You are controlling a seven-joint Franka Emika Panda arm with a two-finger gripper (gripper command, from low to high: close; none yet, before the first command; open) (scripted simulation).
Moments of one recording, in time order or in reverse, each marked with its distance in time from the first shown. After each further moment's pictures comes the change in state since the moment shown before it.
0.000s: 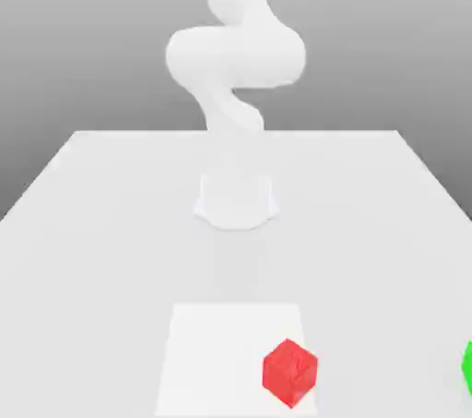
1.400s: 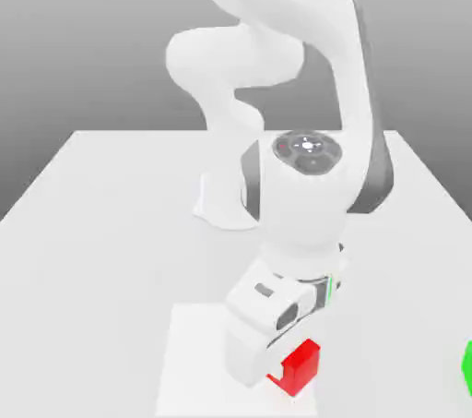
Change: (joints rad) arm 0.202 0.912 -0.053 -0.200 0.025 0.386 -0.624
